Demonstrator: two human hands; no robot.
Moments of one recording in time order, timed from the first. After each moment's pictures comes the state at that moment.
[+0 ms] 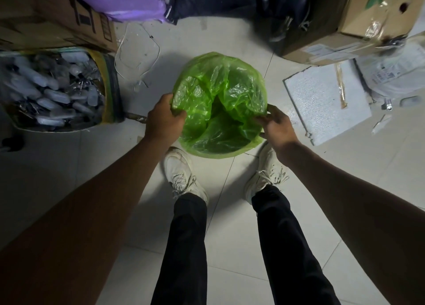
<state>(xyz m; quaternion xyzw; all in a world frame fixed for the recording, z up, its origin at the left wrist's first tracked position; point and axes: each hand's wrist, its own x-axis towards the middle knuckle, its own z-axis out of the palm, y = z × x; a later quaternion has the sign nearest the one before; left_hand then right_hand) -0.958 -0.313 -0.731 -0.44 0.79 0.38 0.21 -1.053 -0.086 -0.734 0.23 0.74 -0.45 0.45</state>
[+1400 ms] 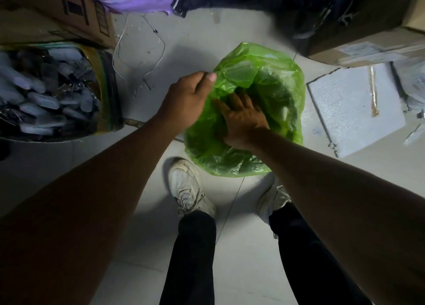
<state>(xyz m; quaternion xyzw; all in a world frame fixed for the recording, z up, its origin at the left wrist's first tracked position) -1.006 -0.343 -0.810 -0.27 0.84 0.44 0.17 -1.044 -0.187 -0.853 -0.33 0.83 0.01 0.46</state>
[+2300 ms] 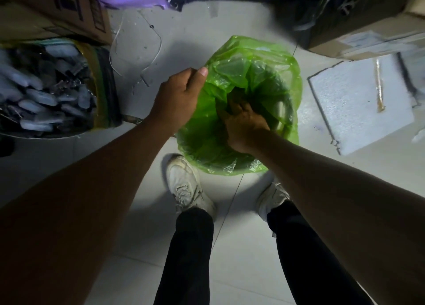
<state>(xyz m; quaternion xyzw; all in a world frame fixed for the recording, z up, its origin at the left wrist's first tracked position) -1.004 -0.332 -0.790 -0.29 0.85 0.42 0.13 -1.045 -0.169 -0.823 -0.33 0.80 0.02 0.51</state>
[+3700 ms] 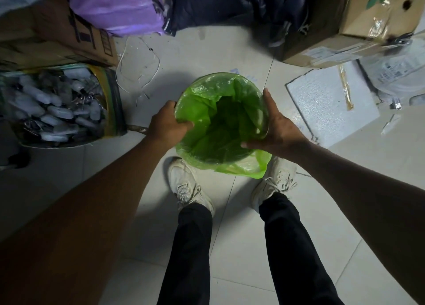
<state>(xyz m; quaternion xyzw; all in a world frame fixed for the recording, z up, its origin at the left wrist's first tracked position) -0.973 -0.323 -0.741 -0.41 0.79 0.36 0.29 -1.069 -0.072 -0.737 -0.10 0.82 -0.27 0.49</state>
